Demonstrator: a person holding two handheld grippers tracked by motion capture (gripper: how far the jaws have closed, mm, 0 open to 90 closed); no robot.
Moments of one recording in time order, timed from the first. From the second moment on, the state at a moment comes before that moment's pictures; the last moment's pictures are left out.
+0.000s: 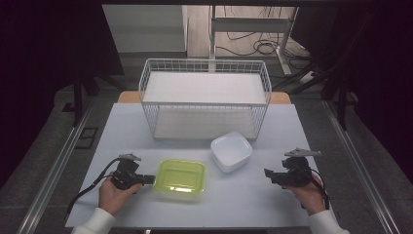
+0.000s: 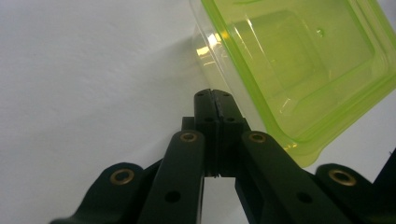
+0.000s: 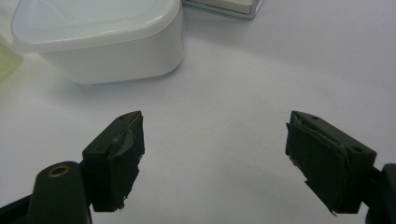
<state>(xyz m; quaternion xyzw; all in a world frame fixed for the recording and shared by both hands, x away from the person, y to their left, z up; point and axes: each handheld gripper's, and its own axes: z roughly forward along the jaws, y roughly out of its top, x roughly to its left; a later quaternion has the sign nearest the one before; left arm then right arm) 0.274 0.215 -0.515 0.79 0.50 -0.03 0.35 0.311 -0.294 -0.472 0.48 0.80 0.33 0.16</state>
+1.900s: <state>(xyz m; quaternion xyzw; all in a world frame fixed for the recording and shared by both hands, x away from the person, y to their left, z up) 0.245 0.252 -0.461 0.69 0.55 0.10 0.46 0.292 -0.225 -0.445 0.41 0.80 0.42 0.10</state>
